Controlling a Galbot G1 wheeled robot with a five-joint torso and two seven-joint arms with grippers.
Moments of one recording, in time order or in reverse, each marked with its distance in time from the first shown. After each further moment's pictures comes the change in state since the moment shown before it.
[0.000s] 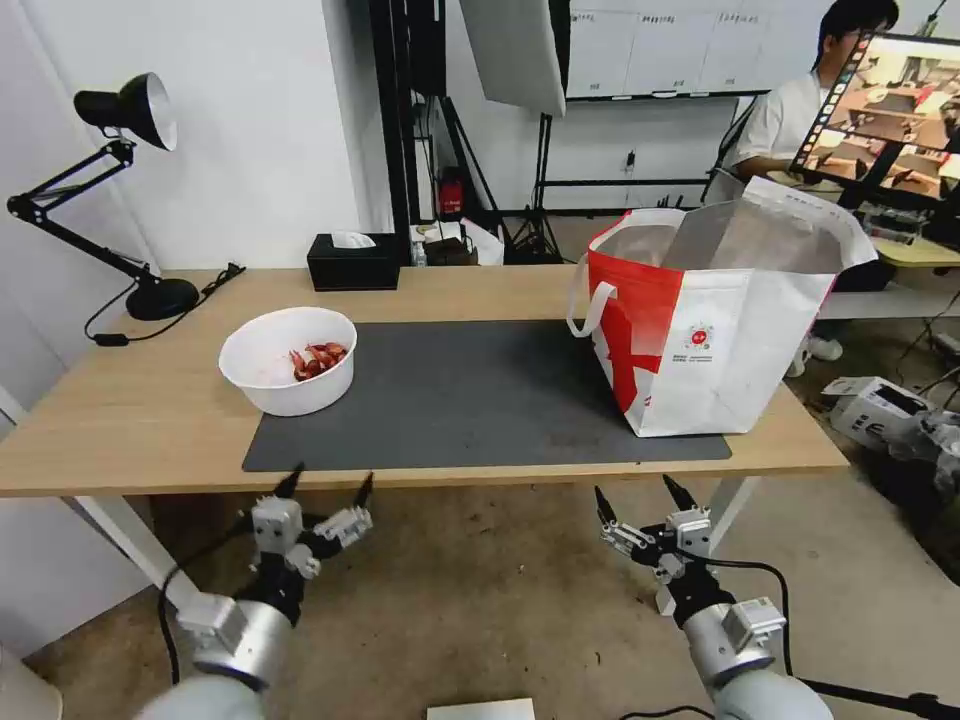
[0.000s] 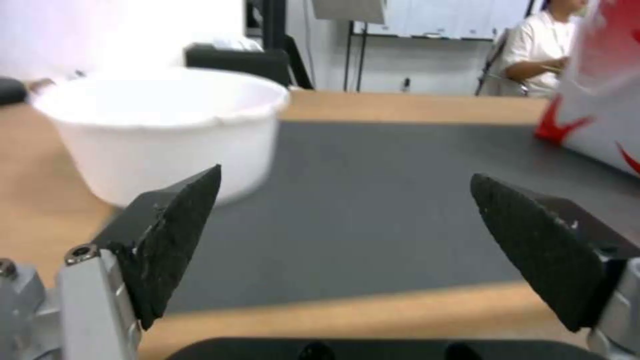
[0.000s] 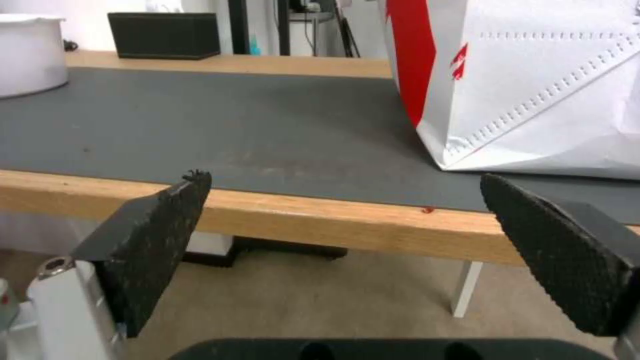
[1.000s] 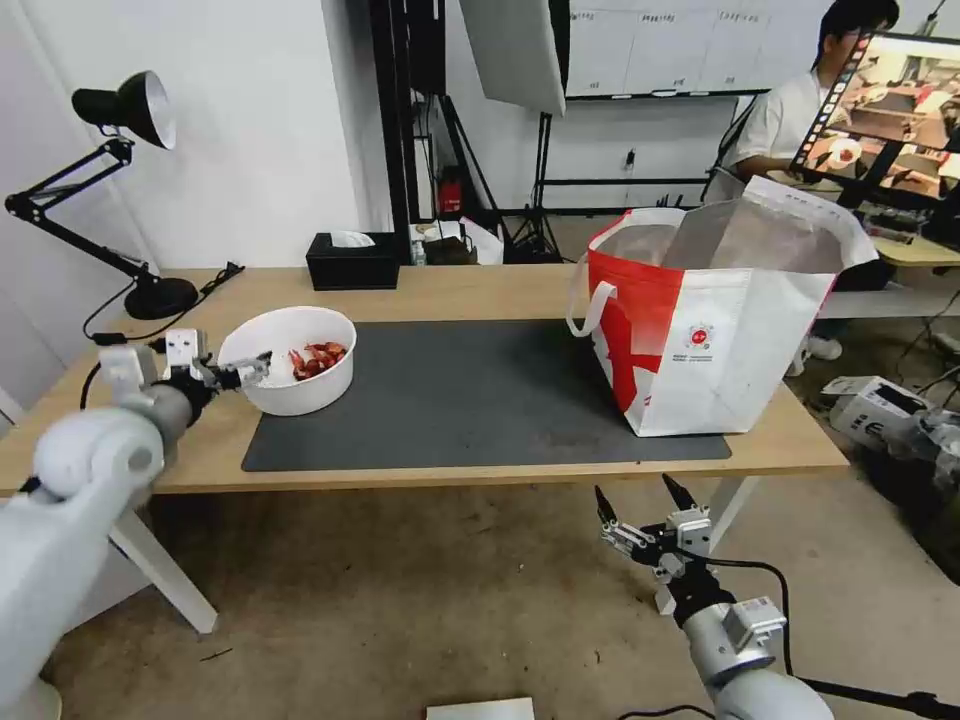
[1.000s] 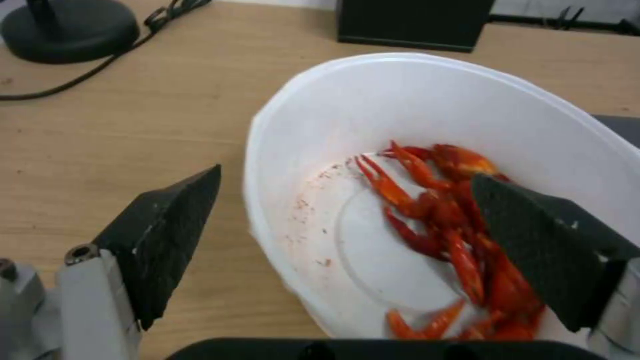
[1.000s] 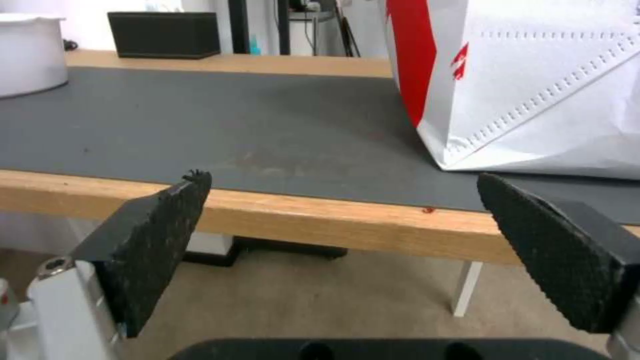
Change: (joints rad) left arm -0.795 0.464 0.186 0.533 -0.620 0.491 -0.251; right arm 0.000 0.000 0.001 0.002 0.001 -0.001 0.000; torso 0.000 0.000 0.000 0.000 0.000
